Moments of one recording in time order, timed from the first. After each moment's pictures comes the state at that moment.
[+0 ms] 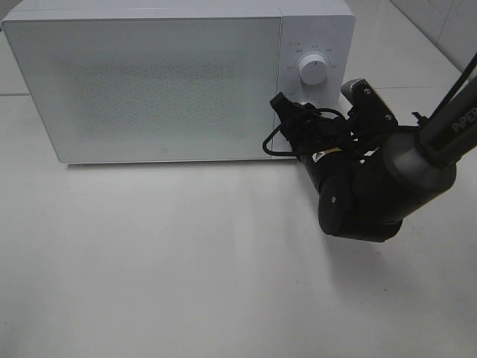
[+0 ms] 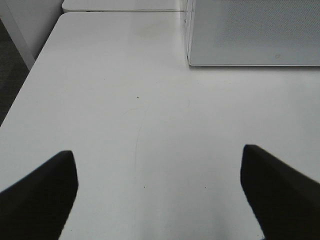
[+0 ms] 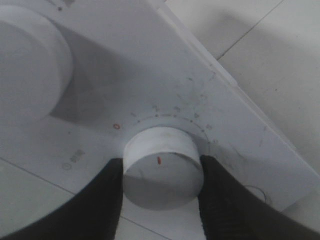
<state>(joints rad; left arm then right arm) 0.08 0.00 -0.49 -0.05 1.05 0.05 0.62 2.11 -0.81 0.63 -1.18 0.60</state>
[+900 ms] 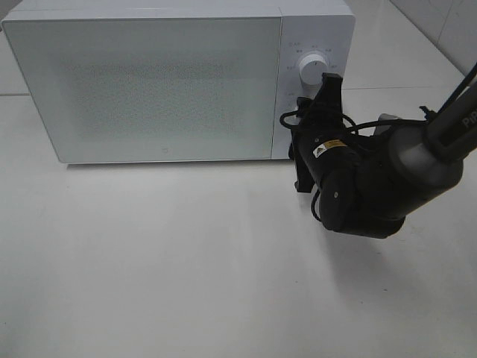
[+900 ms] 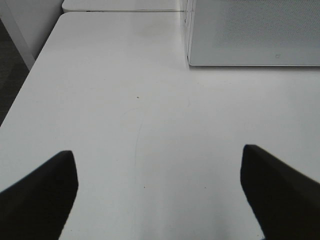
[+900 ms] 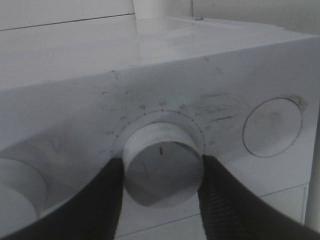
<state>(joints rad) 0.08 0.00 -0.49 -0.05 1.05 0.05 0.62 2.08 -0.80 0.64 -1.16 1.48</state>
